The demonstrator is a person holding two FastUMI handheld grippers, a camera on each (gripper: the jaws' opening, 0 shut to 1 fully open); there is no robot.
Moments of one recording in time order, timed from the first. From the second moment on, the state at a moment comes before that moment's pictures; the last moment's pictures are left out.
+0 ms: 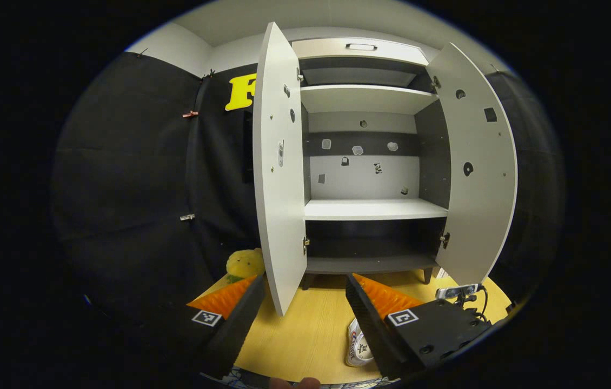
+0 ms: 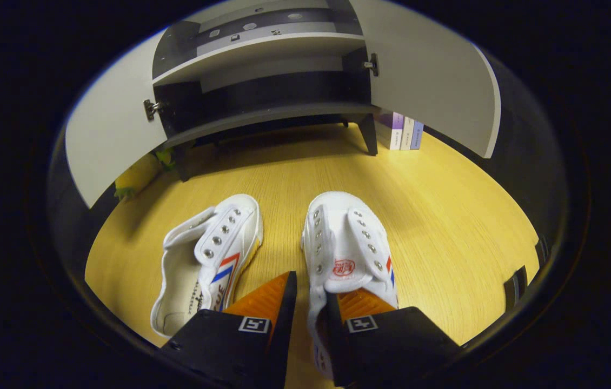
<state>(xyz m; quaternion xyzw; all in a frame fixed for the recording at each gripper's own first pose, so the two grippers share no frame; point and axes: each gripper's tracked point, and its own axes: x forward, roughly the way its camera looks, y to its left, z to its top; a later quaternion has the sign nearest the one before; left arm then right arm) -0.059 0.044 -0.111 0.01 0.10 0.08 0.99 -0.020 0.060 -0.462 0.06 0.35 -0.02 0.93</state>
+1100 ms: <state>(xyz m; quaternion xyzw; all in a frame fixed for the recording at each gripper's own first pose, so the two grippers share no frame) -0.030 0.042 -0.087 0.00 0.07 0.05 1.00 0.025 0.078 -0.248 0.07 0.28 0.09 0.95</state>
